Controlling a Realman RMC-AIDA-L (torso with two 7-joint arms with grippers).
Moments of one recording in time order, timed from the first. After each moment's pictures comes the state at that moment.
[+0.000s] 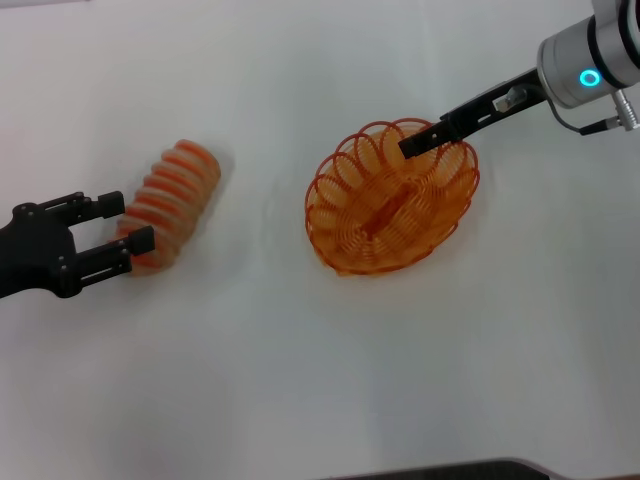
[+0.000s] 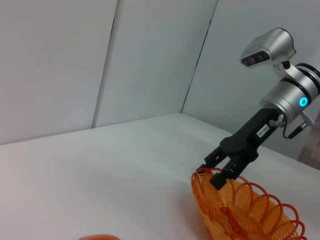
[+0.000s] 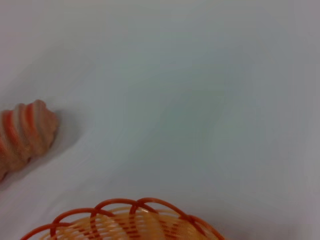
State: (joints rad) left arm -0.35 -2.09 0.52 0.68 2.06 1.66 -1.28; right arm 0.80 2.03 -0.95 -0.65 -2.45 -1.19 2.23
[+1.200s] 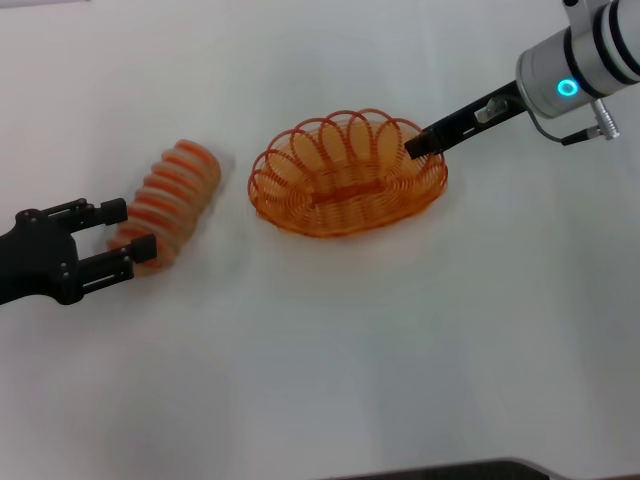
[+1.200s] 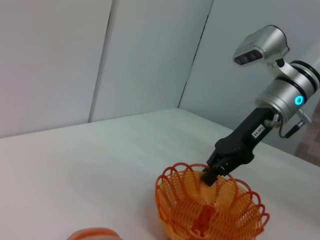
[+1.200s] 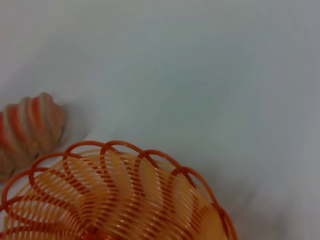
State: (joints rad) left arm -0.35 -2.09 0.52 0.68 2.07 1.66 -1.28; right arm 0.81 2.05 -1.00 -0.64 -2.46 -1.18 2.28
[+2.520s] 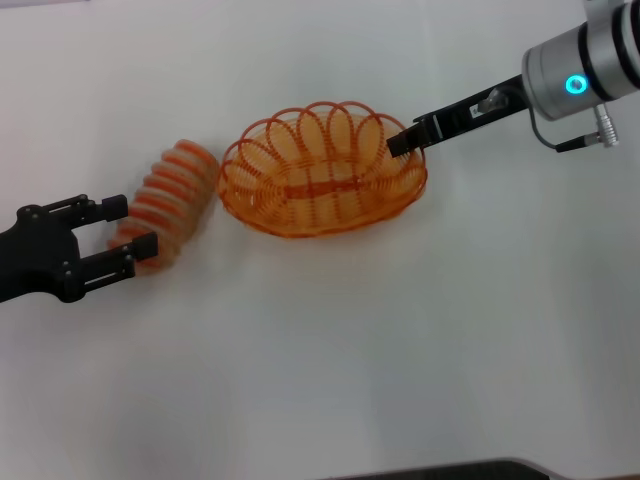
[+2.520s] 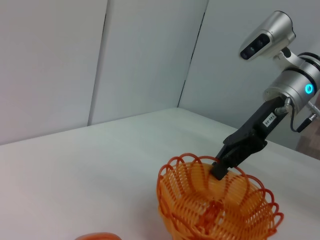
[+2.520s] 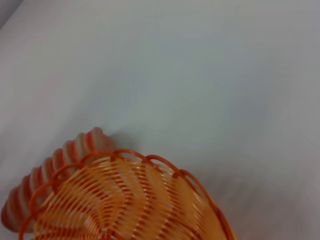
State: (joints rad) left arm -0.36 -2.09 0.53 0.68 2.07 1.65 -1.25; right arm 0.80 2.07 -0.83 -0.67 -2.43 -1.30 2.28
